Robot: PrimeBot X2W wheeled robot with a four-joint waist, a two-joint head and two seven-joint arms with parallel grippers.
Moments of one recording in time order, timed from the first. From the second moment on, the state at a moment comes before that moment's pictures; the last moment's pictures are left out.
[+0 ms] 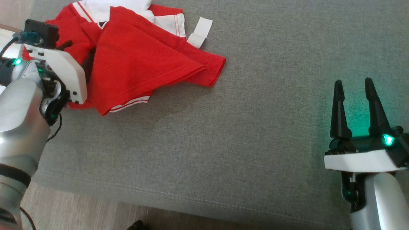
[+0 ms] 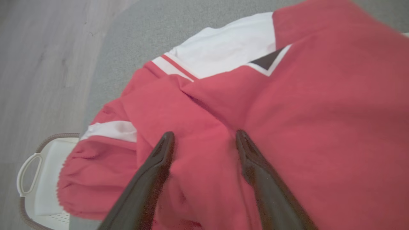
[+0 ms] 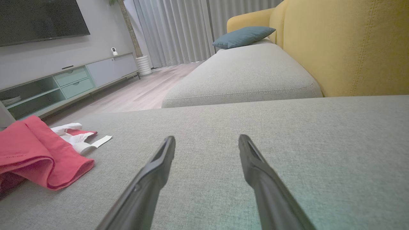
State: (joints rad) left arm -0.93 0.43 -0.74 0.87 -0.64 -0.13 0.07; right arm -0.12 -0.04 -0.03 0.02 0.12 0.13 -0.25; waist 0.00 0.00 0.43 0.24
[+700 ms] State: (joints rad) left arm -1.02 0.47 -0.86 0.94 -0.78 -0.13 -0.11; right arm -0.15 -0.05 0.02 0.05 0.17 0.13 -0.25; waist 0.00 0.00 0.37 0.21
